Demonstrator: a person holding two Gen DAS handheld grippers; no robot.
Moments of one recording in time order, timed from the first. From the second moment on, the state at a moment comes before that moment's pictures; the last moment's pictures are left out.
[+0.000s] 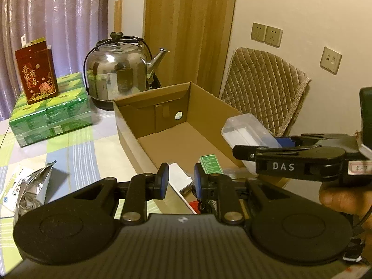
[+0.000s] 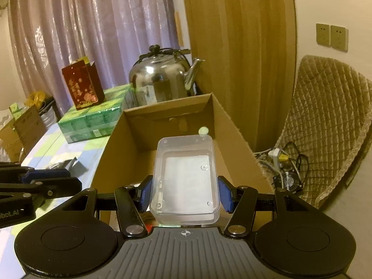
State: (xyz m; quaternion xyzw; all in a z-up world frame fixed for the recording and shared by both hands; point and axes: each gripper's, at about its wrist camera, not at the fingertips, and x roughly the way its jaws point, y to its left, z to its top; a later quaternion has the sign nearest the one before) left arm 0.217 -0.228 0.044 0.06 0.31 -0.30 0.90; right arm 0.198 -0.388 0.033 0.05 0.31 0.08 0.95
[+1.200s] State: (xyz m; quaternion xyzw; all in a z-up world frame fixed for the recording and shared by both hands) left arm 0.212 -0.178 0.042 0.02 0.31 -0.28 0.91; right arm 0.205 -0.364 0.027 0.07 0.32 0.09 0.94
